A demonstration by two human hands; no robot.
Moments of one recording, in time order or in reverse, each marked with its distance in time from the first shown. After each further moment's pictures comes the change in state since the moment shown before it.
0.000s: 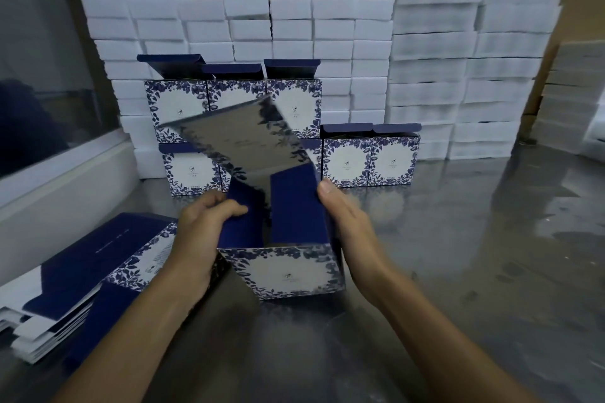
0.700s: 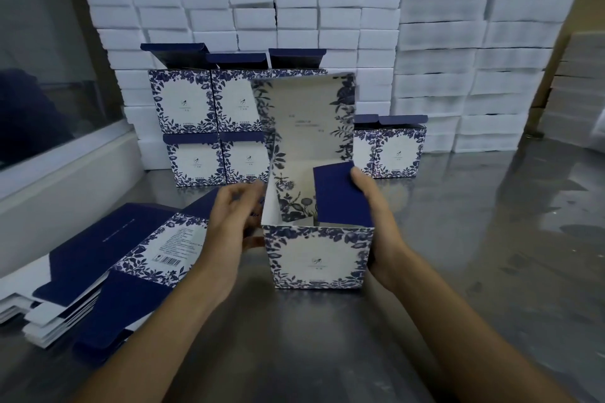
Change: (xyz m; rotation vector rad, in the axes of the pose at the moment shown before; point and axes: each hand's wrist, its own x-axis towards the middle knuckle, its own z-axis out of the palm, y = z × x) left_hand -0.009 -0.016 0.017 -0.115 -0.116 0.014; right_hand 0.013 0.012 -0.022 0.256 0.126 0.201
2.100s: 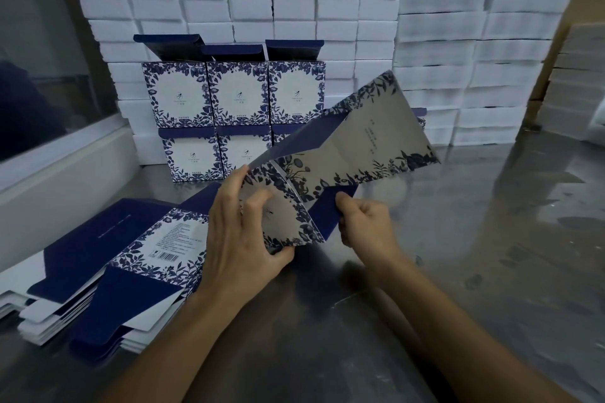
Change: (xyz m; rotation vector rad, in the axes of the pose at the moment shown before) left_hand -0.009 -0.026 -0.006 1.218 0.041 0.898; right_hand 0.008 0.019 0.000 -0.391 0.184 -0.200
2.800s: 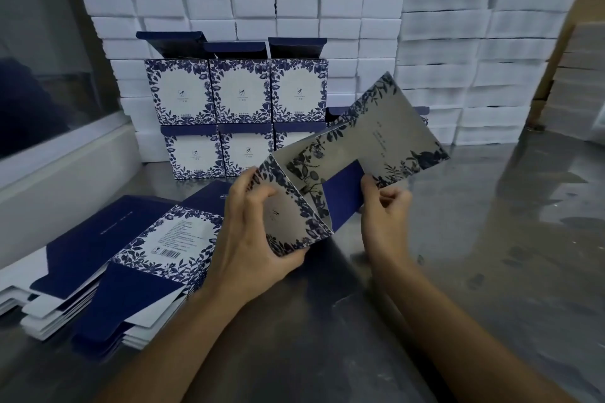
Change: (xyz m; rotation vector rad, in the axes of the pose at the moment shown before) left_hand -0.003 0.002 0.003 -0.215 -0.022 -0.064; right_hand 0.010 0.010 -0.004 0.133 0.314 -0.102
